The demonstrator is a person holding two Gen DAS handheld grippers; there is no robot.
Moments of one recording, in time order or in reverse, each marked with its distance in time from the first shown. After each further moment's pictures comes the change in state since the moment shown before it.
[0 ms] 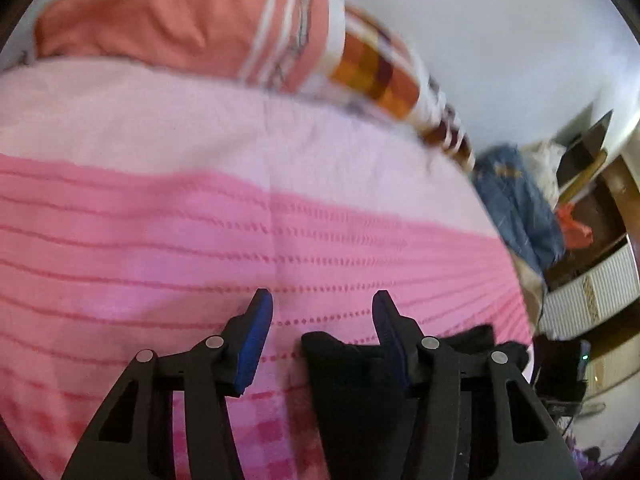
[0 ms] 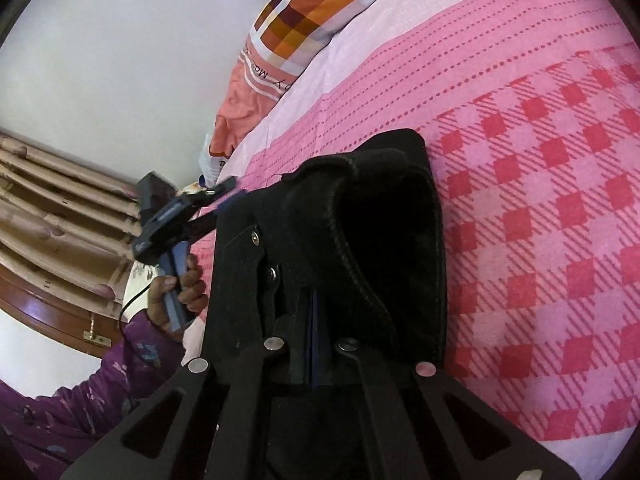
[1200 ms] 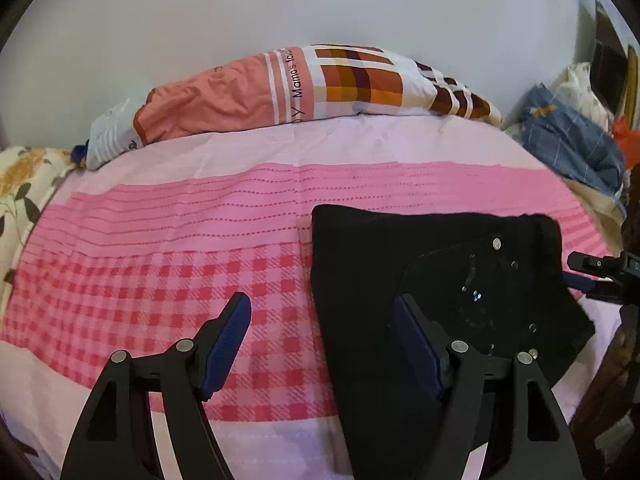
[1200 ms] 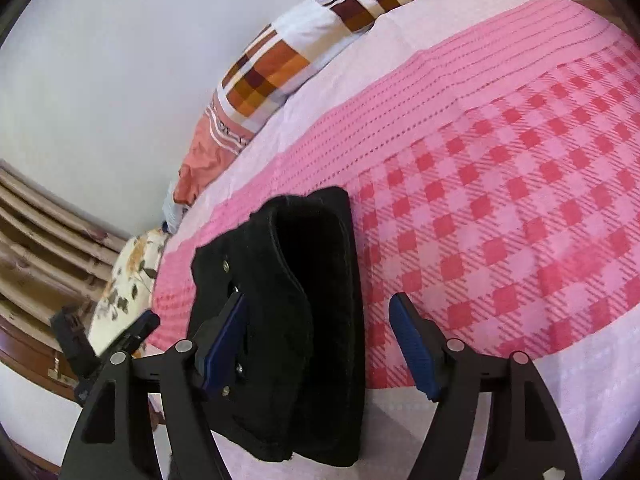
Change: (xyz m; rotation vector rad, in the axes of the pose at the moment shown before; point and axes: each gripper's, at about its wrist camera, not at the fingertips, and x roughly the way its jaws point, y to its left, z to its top) left arm -0.075 -0.101 -0.134 0.290 -0.122 0.480; right arm -0.046 0.004 -0.009 0.022 -0.191 -0.193
